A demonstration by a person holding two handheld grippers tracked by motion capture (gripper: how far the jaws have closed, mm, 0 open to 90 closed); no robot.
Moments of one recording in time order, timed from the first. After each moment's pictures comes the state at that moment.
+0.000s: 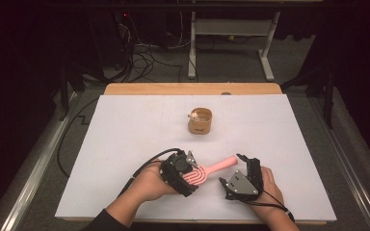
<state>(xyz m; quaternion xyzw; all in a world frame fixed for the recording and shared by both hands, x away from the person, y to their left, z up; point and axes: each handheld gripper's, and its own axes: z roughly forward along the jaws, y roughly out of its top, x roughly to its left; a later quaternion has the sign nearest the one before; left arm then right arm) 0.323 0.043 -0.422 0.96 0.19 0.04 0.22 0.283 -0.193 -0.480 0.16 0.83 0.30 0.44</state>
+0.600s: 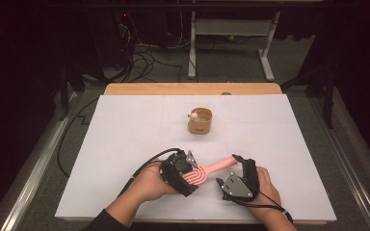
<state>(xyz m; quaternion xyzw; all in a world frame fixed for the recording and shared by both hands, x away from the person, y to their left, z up) 0.323 0.043 -0.422 0.96 0.19 0.04 0.22 0.279 -0.182 -0.479 0.14 0.83 0.29 0.45</state>
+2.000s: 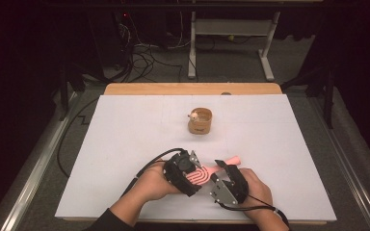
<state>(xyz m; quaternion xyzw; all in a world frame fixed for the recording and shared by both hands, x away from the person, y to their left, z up) 0.325 0.035 -0.423 0.96 0.19 0.03 0.22 0.274 -0.154 -0.482 0.06 0.83 0.27 0.48</state>
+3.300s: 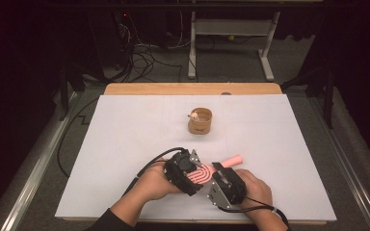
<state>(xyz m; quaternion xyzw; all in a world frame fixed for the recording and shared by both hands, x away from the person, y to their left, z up) 0.324 0.033 -0.419 0.95 0.19 0.04 0.24 0.273 -0.148 -0.482 0.00 0.83 0.22 0.52</state>
